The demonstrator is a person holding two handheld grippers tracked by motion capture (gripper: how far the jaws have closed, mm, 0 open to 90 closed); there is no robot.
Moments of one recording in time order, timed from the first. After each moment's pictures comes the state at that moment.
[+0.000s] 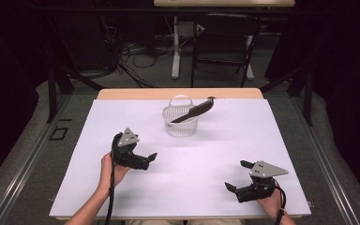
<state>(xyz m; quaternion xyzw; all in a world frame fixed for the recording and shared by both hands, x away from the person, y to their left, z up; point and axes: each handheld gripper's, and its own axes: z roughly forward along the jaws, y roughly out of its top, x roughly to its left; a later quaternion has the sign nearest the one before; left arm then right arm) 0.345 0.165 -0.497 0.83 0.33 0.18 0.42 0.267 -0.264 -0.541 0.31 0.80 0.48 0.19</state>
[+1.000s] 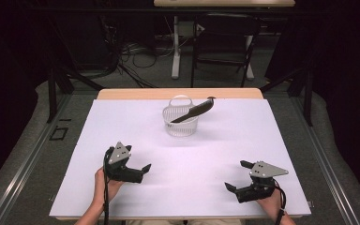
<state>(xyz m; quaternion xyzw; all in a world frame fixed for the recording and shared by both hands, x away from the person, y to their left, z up) 0.311 0.185 -0.520 0.81 0.34 0.20 0.44 0.266 -0.264 -0.541 0.31 0.80 0.48 0.19</state>
